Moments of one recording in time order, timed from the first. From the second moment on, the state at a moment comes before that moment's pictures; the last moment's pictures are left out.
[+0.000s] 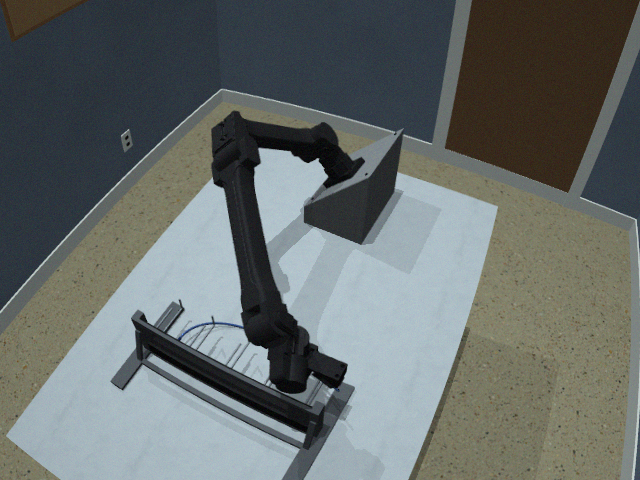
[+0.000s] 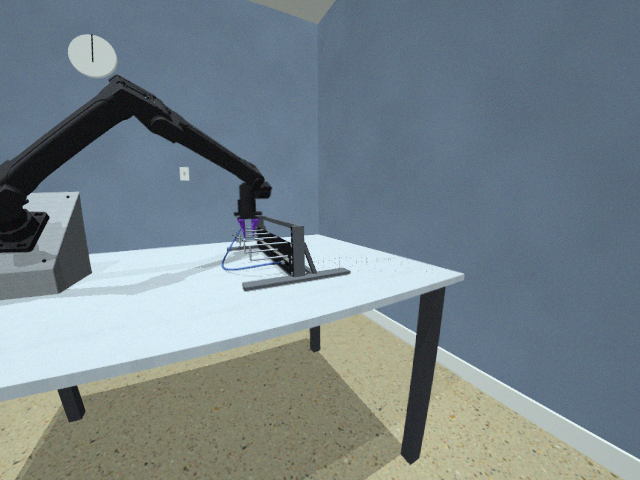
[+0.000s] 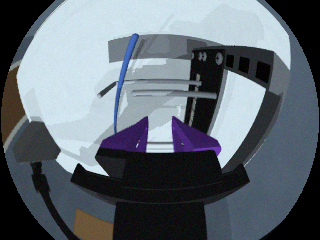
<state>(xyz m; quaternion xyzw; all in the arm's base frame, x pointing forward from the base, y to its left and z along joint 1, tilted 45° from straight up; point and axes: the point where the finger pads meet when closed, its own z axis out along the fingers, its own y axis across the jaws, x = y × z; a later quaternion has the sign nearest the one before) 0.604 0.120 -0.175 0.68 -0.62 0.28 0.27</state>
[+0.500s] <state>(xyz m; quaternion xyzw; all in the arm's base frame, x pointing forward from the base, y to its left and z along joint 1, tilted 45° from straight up) 0.602 0.119 -0.174 0.68 -0.62 0.28 0.27</state>
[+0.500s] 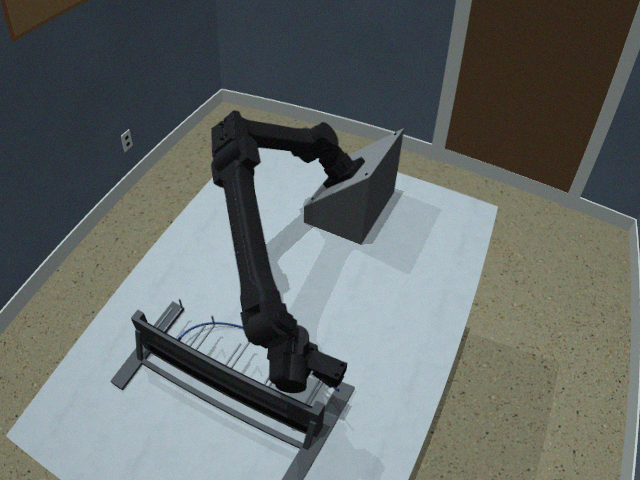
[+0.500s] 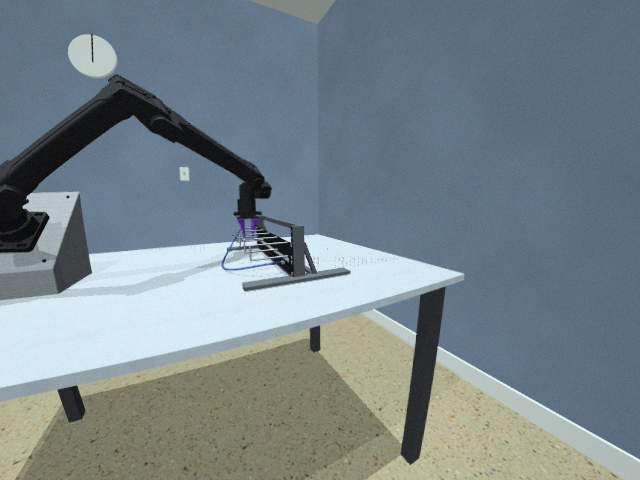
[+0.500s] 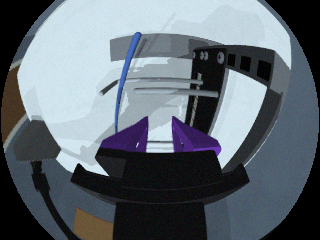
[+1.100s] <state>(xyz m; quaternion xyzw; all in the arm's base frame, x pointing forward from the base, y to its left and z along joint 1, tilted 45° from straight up) 0.603 0.146 -0.142 0.68 -0.62 0.28 0.27</state>
